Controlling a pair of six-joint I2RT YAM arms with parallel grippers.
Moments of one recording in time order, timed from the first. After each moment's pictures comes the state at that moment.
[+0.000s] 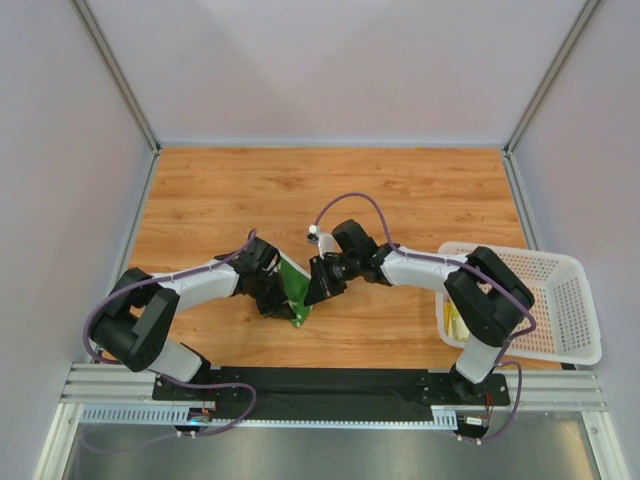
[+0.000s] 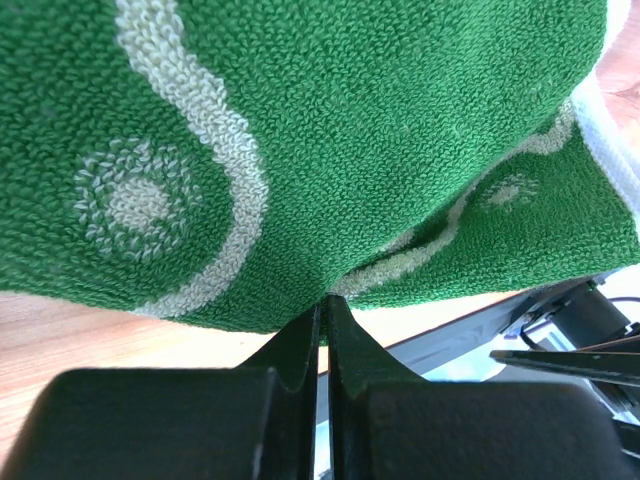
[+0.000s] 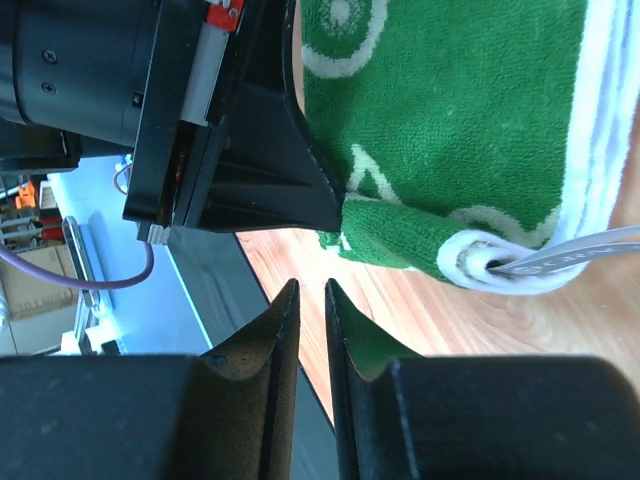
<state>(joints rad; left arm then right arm) -0.55 1.48 0.65 -0.40 0.37 -0.92 0.77 1.74 0.96 -0.05 -0.68 0.49</state>
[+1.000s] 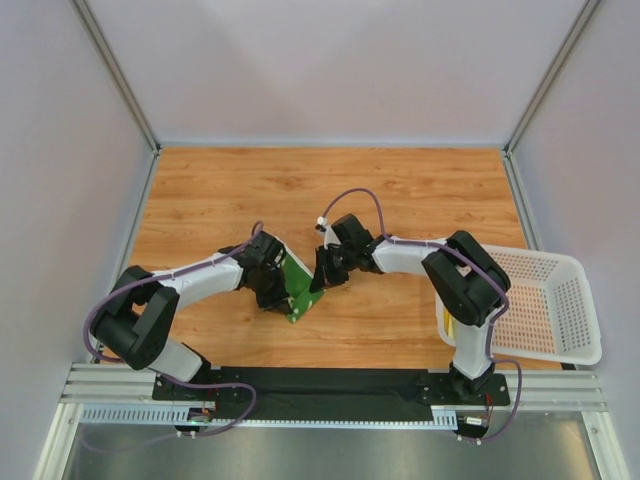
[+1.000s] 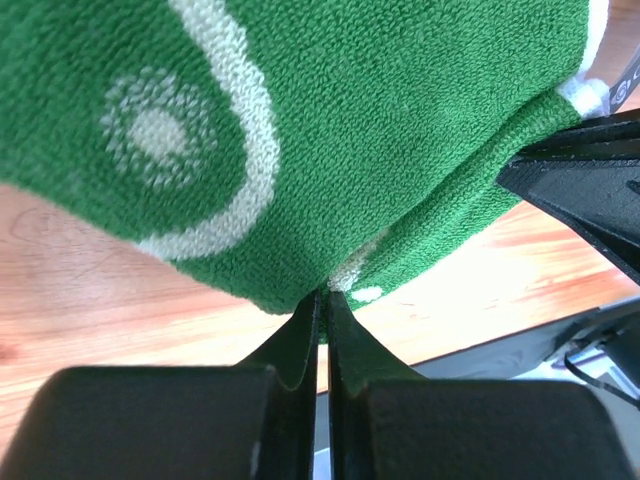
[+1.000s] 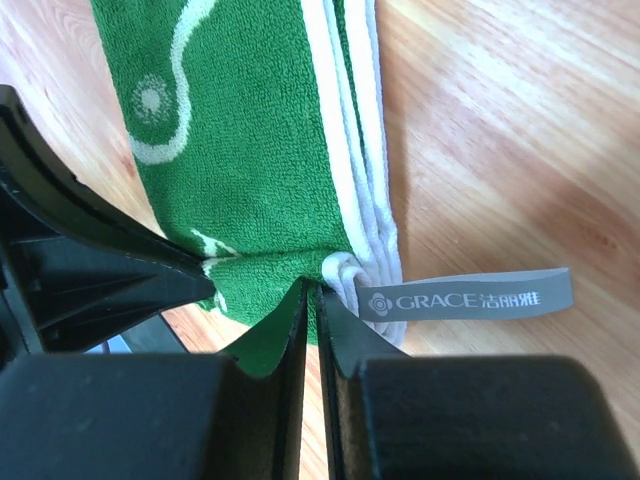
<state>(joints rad) -0.58 1.49 0.74 -0.51 0.26 -0.85 0.70 1.91 1.06 -0.07 -0.53 0.55</state>
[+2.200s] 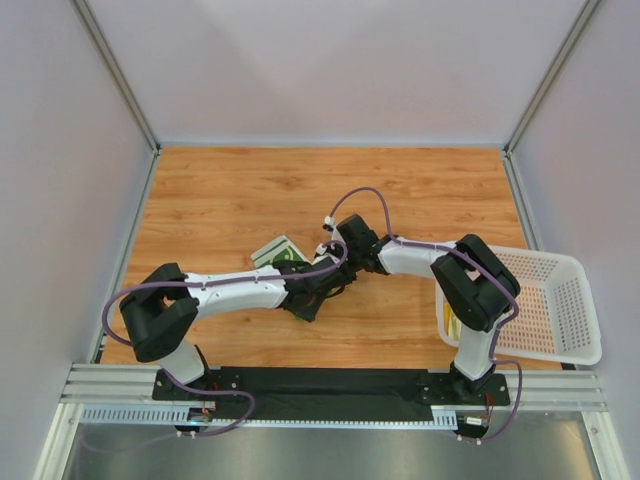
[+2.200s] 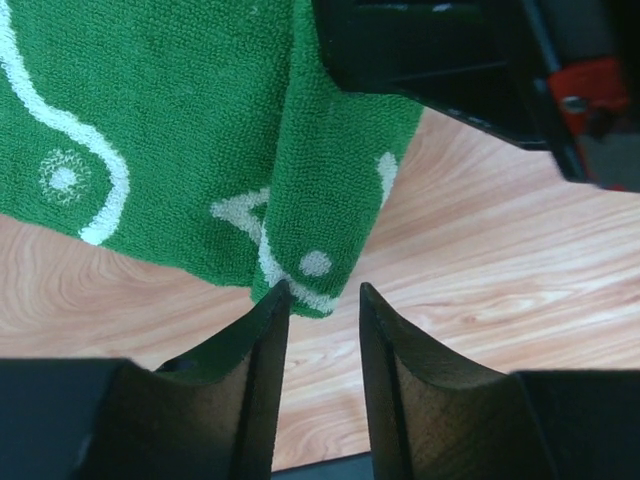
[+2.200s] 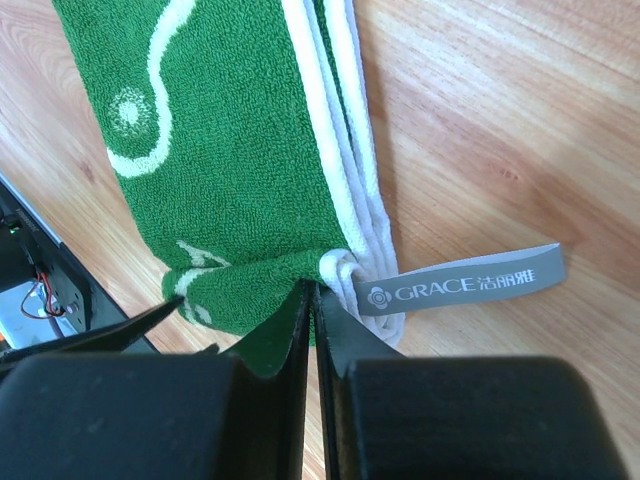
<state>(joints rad) -1.05 1.61 0.99 -0.66 -0.27 -0.49 0.69 1.85 1.02 -0.12 -0.44 0.53</state>
